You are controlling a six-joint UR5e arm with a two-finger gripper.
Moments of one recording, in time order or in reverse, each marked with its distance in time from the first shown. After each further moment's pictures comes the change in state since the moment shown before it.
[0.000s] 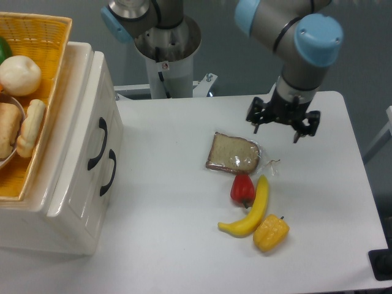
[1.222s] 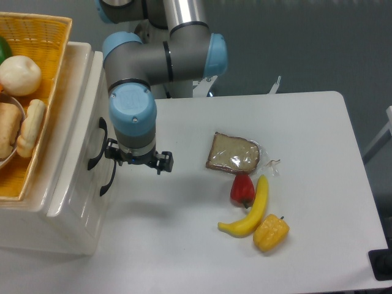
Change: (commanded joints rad) arm -0.487 -0.057 -0.012 -0.043 -0.005 -0.504
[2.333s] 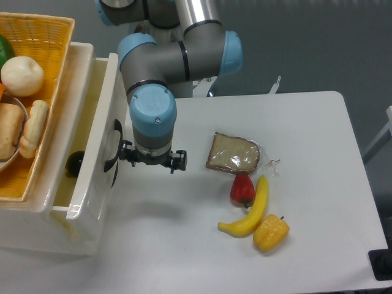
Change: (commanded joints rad) arm -0.063 -0.014 -0.031 0.000 -0.003 -0.087
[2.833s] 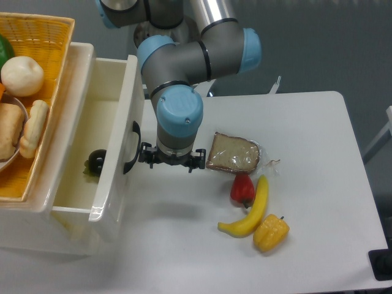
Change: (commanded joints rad) arm 0.049 0.000 -0.002 -0.002 -0.002 -0.002
